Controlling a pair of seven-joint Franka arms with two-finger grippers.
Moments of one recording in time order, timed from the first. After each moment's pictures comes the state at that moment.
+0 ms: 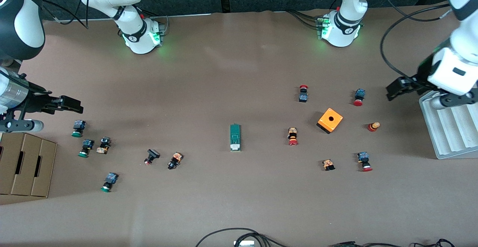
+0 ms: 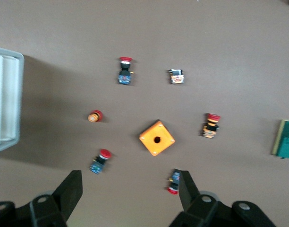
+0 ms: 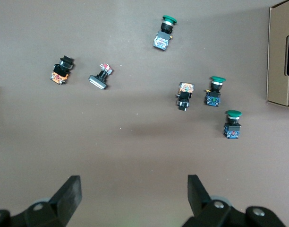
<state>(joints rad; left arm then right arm) -0.08 0.04 -0.07 -1.55 -0.01 1.58 -0.36 0.04 0.08 -0.08 -1.62 0.03 1.60 -0.01</state>
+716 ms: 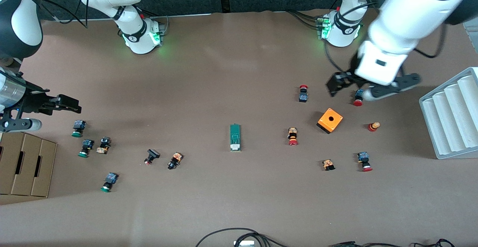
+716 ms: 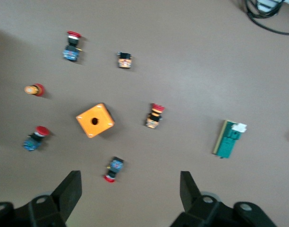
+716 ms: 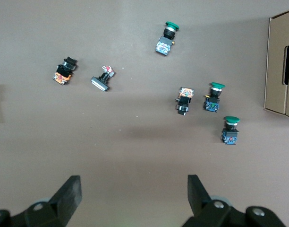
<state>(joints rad) -0.15 0.07 -0.28 -1.55 -0.02 1.67 -0.77 0.04 0.08 -0.09 -1.61 0.03 1.60 -0.04</state>
